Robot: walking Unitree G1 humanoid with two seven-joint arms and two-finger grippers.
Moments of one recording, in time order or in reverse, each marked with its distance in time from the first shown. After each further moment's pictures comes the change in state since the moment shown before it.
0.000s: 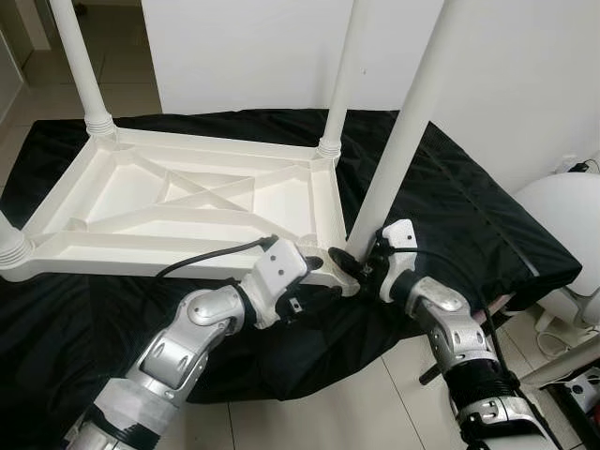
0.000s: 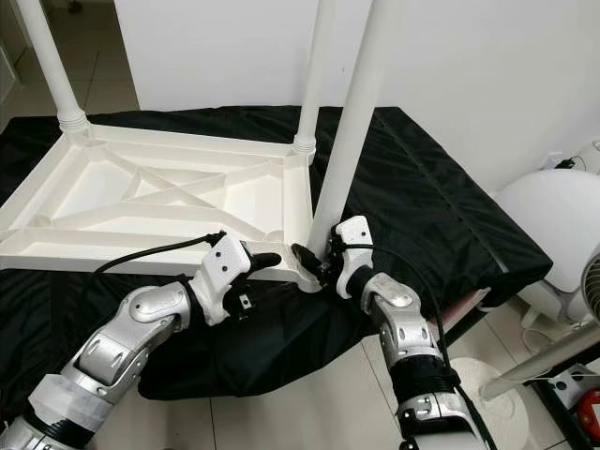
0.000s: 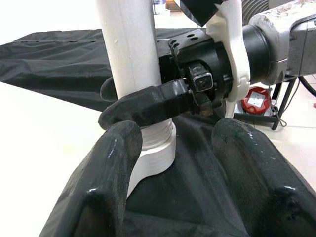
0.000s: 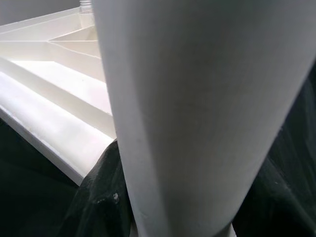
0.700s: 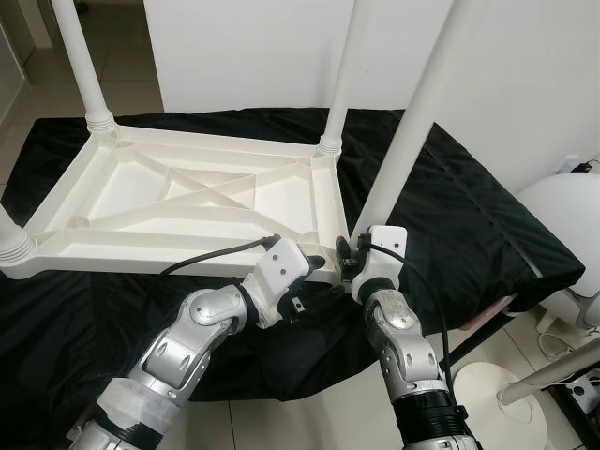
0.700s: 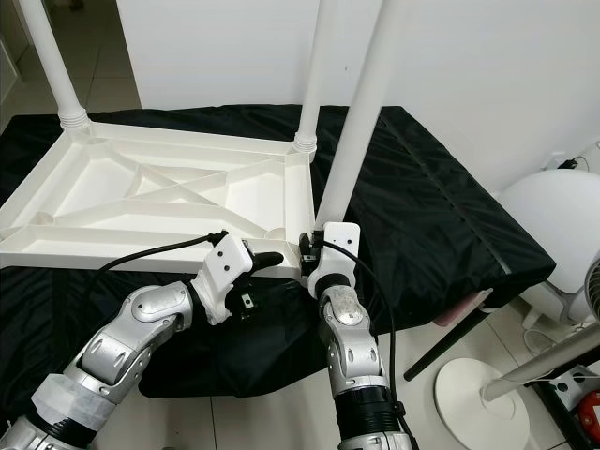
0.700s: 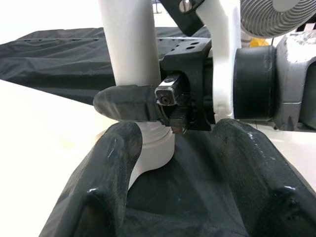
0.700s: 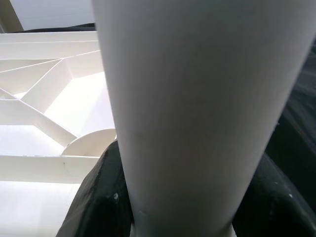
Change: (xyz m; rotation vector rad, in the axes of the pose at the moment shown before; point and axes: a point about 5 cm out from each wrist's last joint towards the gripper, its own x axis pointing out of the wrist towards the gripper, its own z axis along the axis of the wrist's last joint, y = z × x) left arm 0.001 0.000 0.000 0.008 0.005 0.002; right arm 0.008 0.041 0.003 0.136 -0.046 -0.542
